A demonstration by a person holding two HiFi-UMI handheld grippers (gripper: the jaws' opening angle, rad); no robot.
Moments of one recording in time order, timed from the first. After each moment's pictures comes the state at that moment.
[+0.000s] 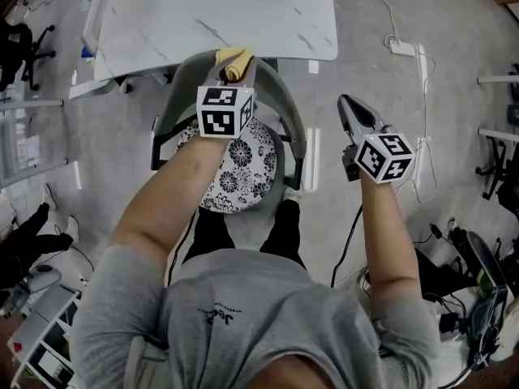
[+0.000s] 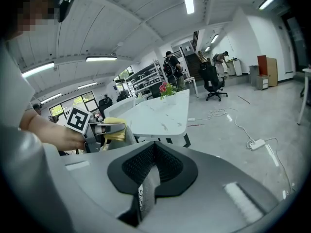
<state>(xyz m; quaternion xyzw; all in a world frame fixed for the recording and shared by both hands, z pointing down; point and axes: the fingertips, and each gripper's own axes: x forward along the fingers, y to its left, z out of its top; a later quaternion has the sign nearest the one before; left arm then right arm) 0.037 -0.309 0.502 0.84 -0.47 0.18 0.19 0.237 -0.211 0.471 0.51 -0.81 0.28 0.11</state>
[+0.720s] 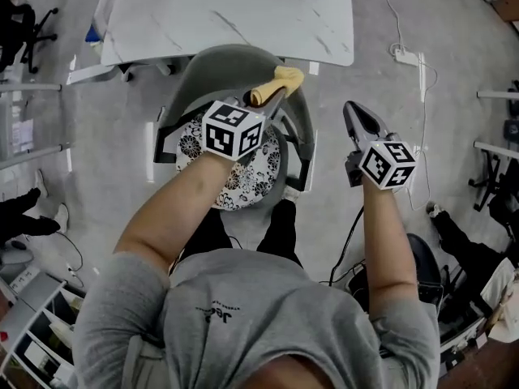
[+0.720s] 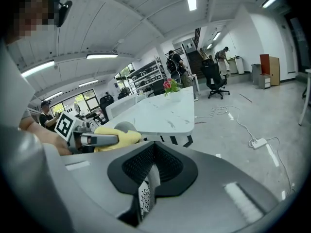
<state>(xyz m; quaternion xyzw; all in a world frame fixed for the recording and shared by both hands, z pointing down) 0.063 -0.238 0.513 0.88 -0.34 0.13 0.31 0.216 -0.210 0.474 0.50 -0.81 0.29 0.12</state>
